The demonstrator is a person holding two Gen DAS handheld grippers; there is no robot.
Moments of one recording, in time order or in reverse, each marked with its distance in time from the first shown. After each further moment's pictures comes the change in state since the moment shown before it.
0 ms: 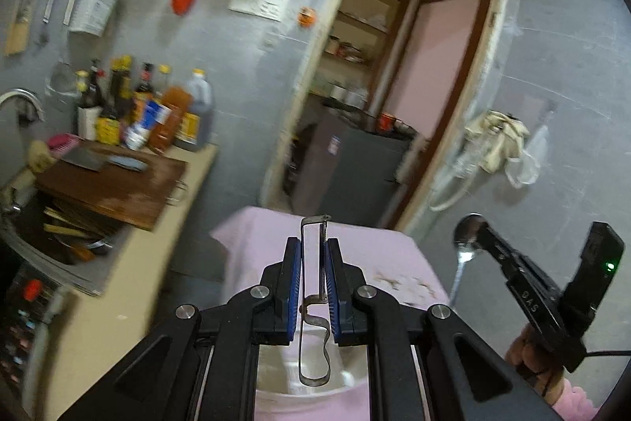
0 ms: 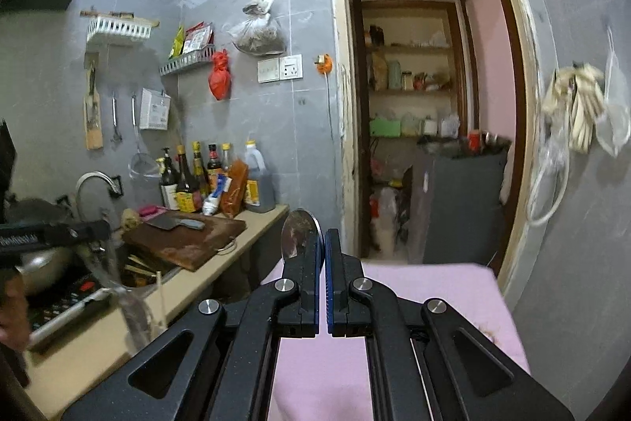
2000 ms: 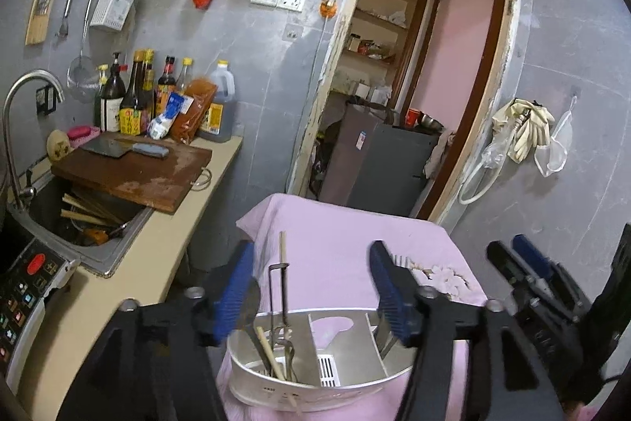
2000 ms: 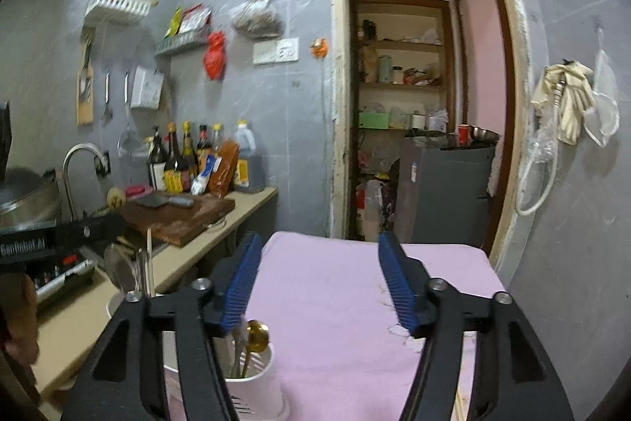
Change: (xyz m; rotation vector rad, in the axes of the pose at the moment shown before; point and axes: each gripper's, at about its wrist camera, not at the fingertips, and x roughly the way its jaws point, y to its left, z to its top) left arm 0.021 0.001 -0.042 0.021 -0.013 0.084; right arm -0.013 0.007 -0.040 0.001 0.020 -0.049
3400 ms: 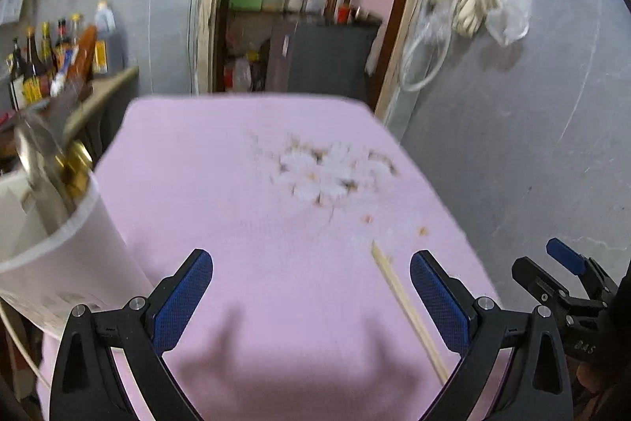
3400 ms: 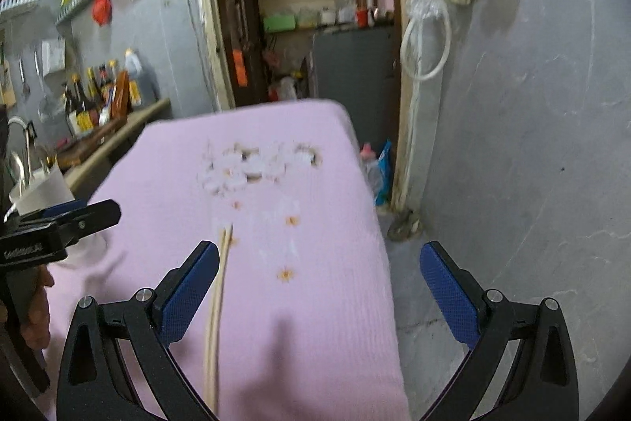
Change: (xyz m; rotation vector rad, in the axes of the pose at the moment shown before) left arm 0.108 -0.205 -0.133 0.165 0.315 -0.081; right arm -0.036 -0.244 -0.152 0.168 0.376 -0.186
